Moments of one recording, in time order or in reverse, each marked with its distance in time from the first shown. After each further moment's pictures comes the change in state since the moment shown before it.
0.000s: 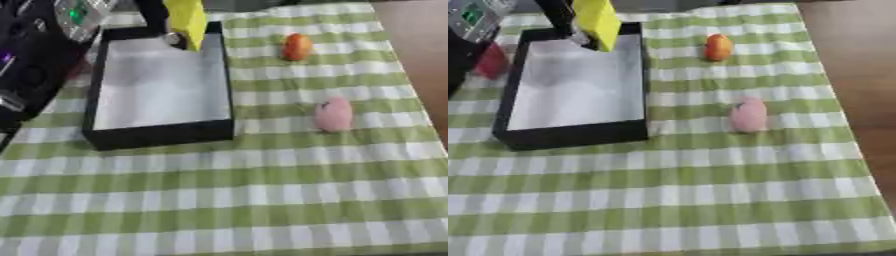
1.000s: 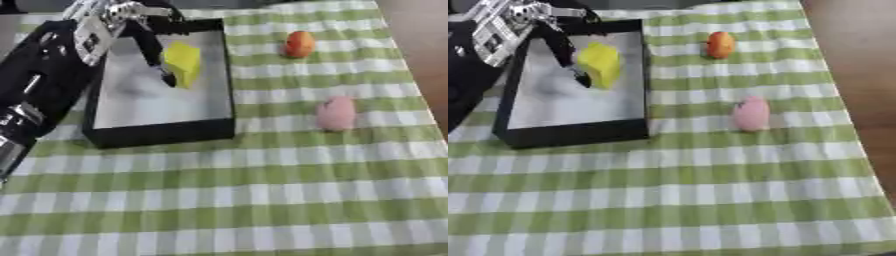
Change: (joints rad) left arm 0.028 -0.036 0.038 0.139 -0.107 -0.052 -0.061; right arm 0.006 0.006 0.000 -0.001 0.000 0.002 -0.003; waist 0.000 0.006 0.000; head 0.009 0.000
